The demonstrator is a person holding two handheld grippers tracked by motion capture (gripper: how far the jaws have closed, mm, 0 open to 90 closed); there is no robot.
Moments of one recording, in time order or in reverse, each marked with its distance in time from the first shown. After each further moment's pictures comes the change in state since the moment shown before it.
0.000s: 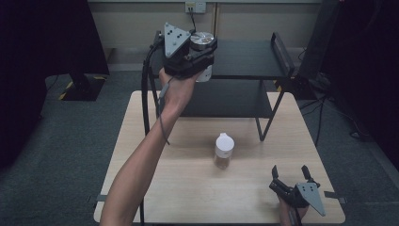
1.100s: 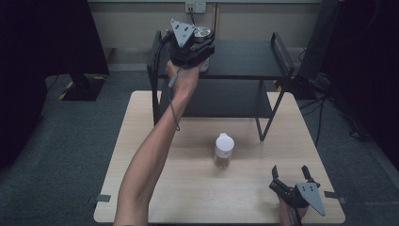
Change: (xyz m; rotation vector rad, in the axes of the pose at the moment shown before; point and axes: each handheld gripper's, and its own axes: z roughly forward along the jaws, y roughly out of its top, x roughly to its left) left arm -0.005 -0.014 0.044 0.037 0.114 0.010; right arm 0.000 0.000 0.000 0.000 -0.001 -0.001
